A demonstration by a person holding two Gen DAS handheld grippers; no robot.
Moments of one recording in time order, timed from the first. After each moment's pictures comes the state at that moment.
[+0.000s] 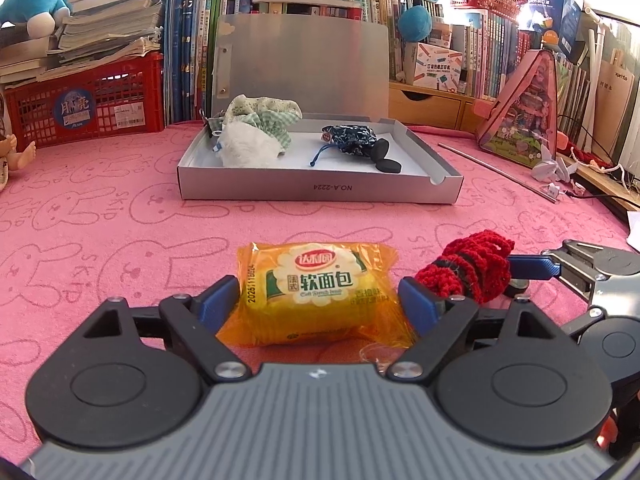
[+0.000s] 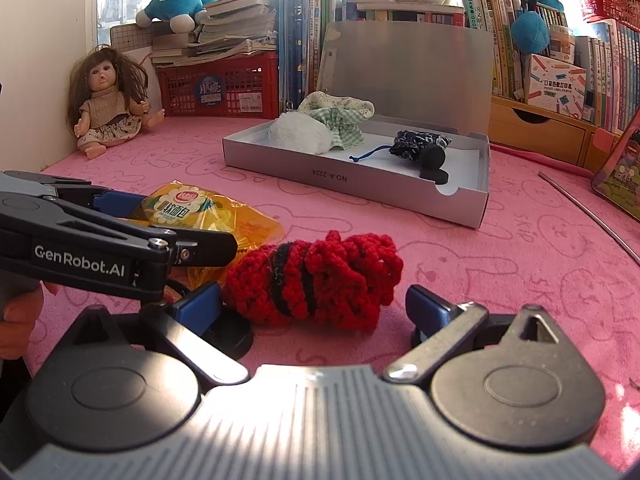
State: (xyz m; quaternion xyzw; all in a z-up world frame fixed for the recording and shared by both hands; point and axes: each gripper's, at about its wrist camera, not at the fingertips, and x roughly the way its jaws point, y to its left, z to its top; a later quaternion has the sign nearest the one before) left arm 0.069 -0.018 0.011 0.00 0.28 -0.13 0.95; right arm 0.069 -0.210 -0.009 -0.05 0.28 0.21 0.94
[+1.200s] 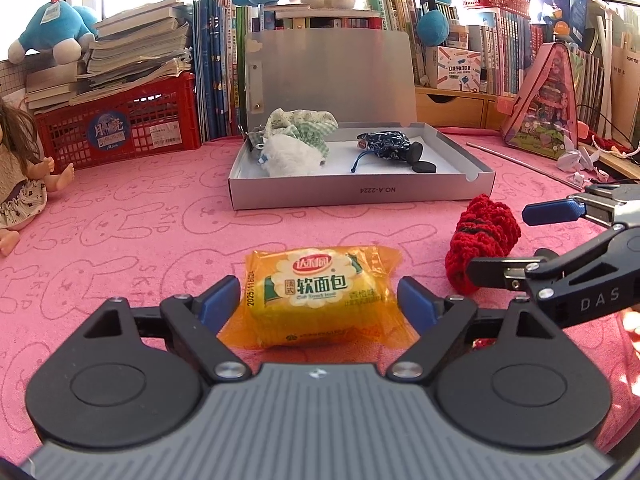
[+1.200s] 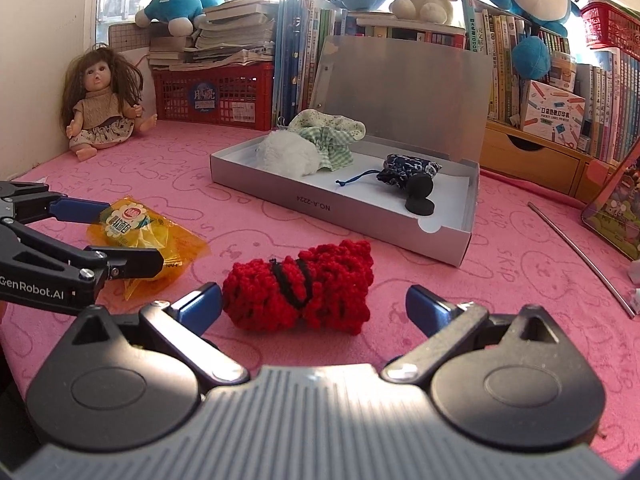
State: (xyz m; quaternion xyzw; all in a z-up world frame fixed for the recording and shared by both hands) left arm 0.054 0.005 0.014 0.04 0.26 -0.09 0.96; right arm 0.092 -0.213 0.010 -0.07 0.27 0.21 0.94
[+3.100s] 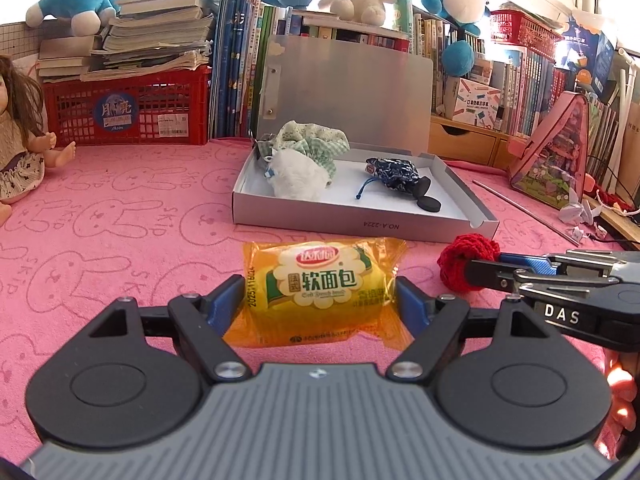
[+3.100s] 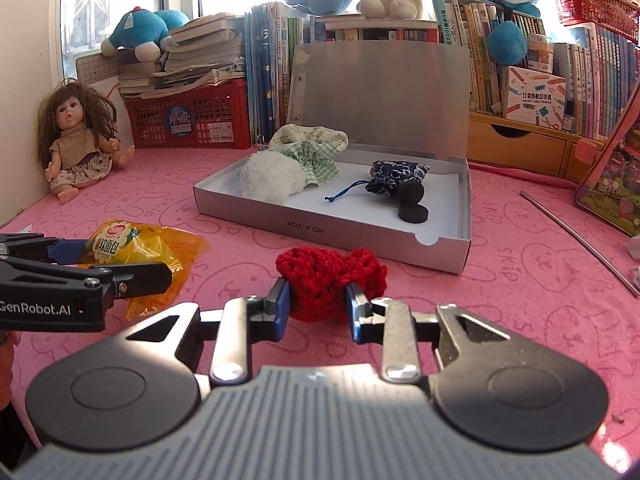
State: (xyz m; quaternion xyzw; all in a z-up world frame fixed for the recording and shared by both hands) left arm 0.074 0.013 0.035 -0.03 0.26 -0.08 0.96; right arm 0.097 -0.205 0.026 -0.02 0.26 0.17 0.95
